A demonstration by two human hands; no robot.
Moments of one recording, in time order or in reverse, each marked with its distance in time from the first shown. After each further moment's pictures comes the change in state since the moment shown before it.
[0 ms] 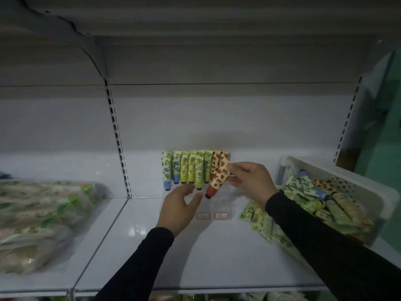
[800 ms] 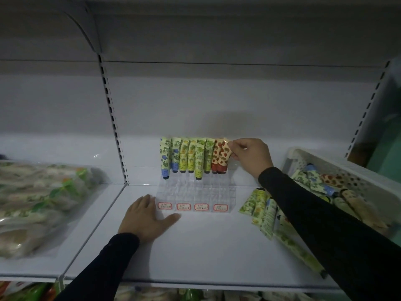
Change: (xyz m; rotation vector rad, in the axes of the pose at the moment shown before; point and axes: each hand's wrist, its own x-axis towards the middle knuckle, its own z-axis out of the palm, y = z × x) left_hand -0.014 -0.107 -0.019 0.623 -0.171 -0.059; right_hand 0.059 0.000 -0.003 -0.571 0.094 -0.312
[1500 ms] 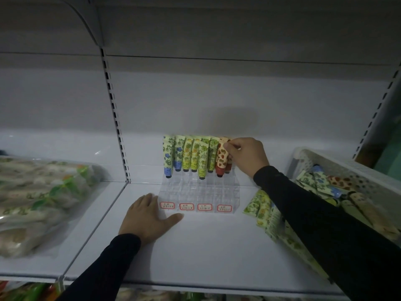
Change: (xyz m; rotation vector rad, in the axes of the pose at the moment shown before) left_hand 0.000 -0.002 0.001 -0.017 0.017 0.005; right_hand 0.008 -0.004 0.019 -0.224 -0.051 -0.095
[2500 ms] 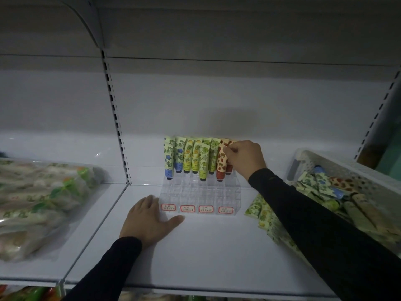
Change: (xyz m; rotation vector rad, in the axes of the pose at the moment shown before) left_hand 0.000 -0.002 0.003 -0.011 0.023 -0.008; right_hand -0.001 -0.008 0.008 -0.133 -0.005 0.022
